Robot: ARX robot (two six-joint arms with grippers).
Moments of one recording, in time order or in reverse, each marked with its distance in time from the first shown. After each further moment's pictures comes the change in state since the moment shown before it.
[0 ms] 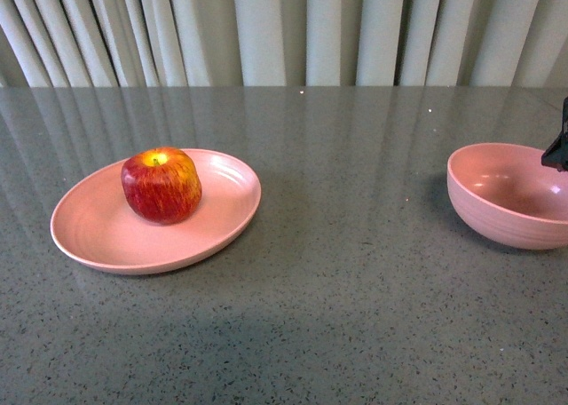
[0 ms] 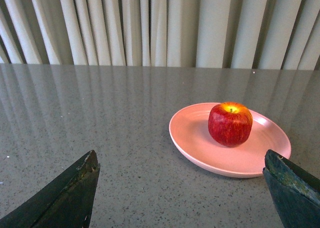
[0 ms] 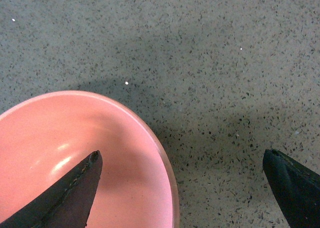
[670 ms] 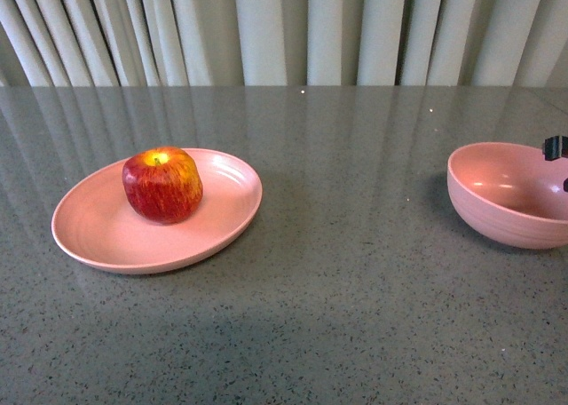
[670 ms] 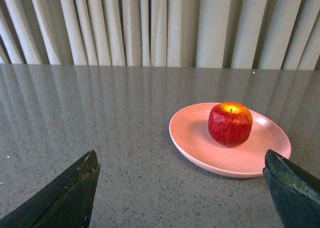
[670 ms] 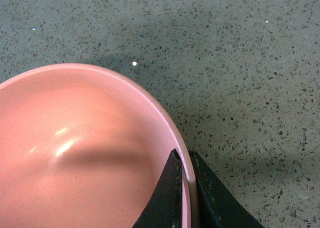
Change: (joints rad) left arm 0.000 0.000 0.000 0.000 0.000 0.000; right arm 0.021 0.042 0.000 -0.008 0.007 0.027
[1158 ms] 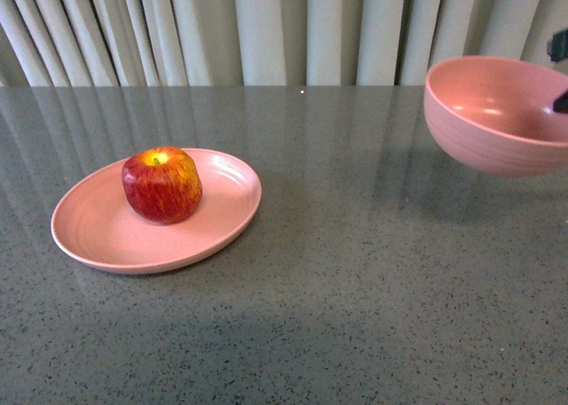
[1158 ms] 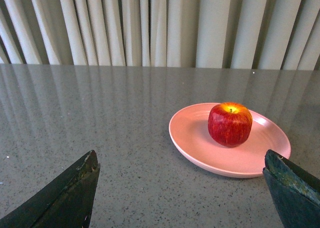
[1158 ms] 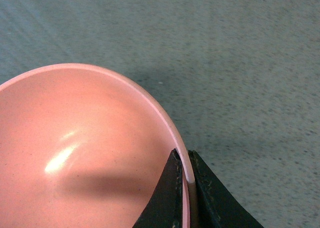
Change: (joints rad) left arm 0.000 0.000 0.000 0.000 0.000 0.000; right arm 0.087 -0.173 0.028 -0.042 -0.037 0.028
